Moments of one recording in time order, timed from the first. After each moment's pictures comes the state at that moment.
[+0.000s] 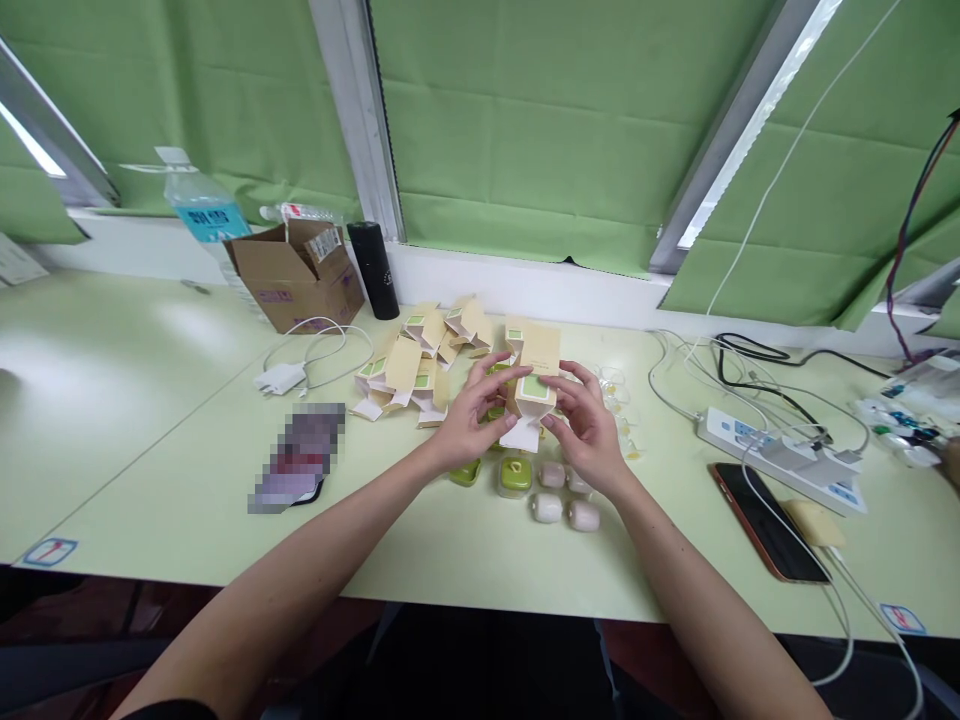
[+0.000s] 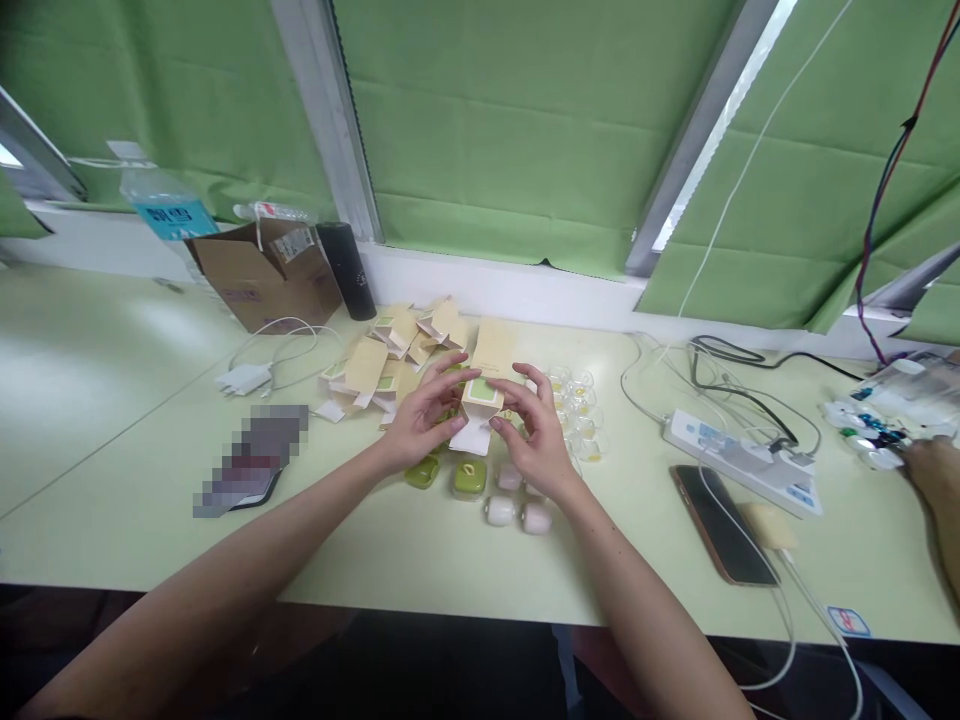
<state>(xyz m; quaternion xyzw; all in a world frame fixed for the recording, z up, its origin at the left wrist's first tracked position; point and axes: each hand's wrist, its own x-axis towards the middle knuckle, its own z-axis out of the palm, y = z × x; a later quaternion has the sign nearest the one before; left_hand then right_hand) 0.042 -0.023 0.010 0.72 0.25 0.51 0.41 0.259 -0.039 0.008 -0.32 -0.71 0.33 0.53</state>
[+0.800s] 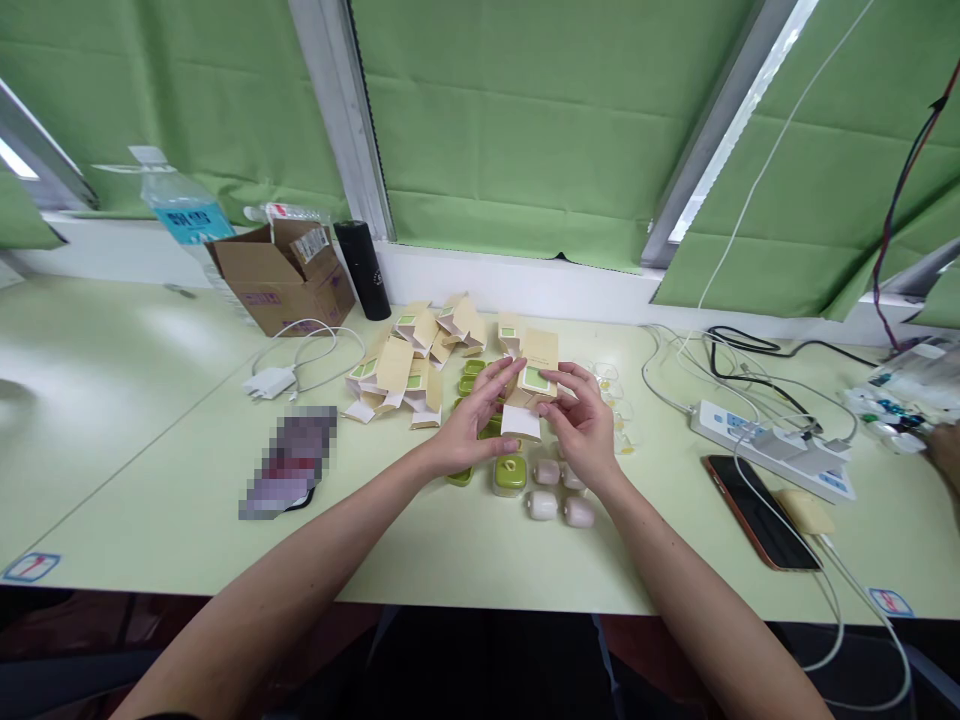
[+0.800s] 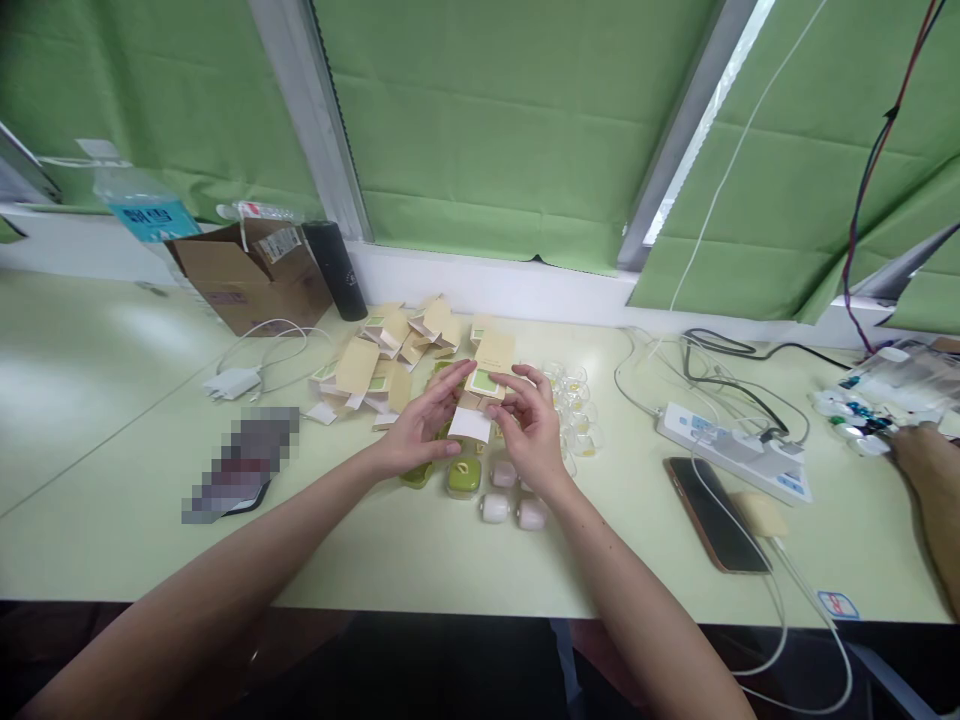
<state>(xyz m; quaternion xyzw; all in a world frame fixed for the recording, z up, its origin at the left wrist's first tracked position) 0.047 -0.019 0.001 0.70 0.18 0.47 0.51 0.246 -0.042 0.011 -0.37 -0.61 0.35 0.60</state>
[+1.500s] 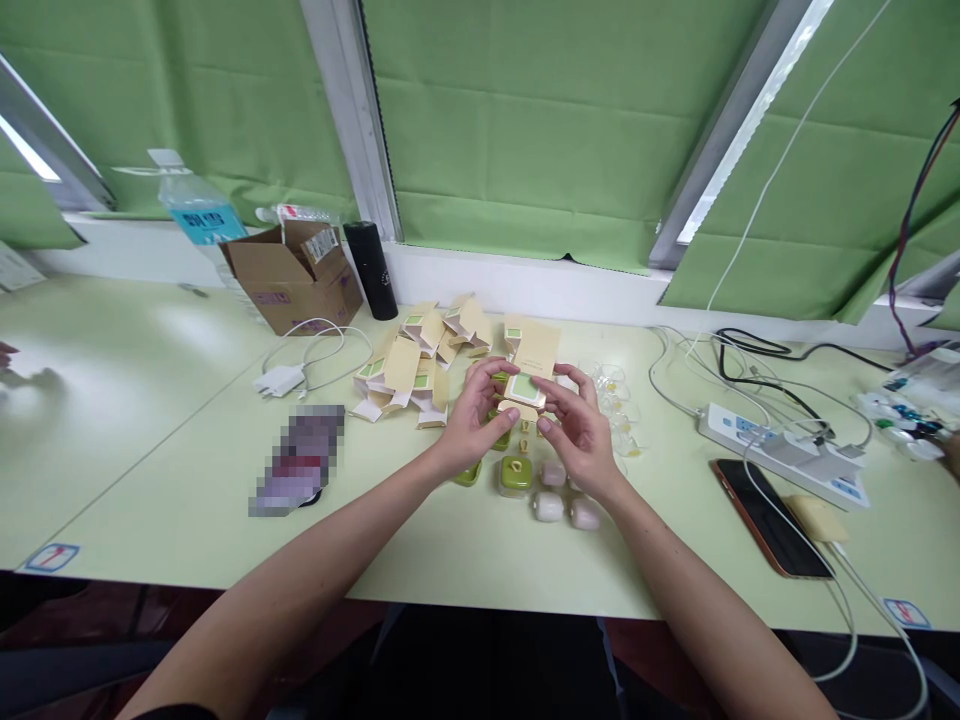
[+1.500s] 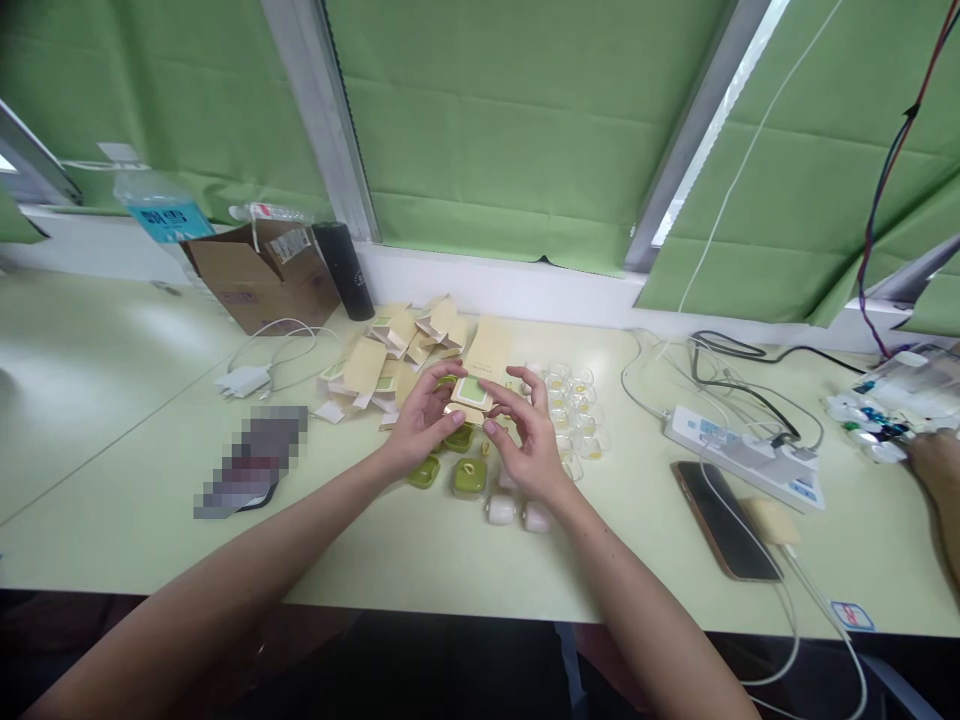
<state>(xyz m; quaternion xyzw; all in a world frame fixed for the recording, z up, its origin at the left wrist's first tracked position) 0.055 -0.029 0.009 0.65 0.25 0.56 0.45 0.246 -0.049 0.009 -0.34 -0.70 0.33 0.54</state>
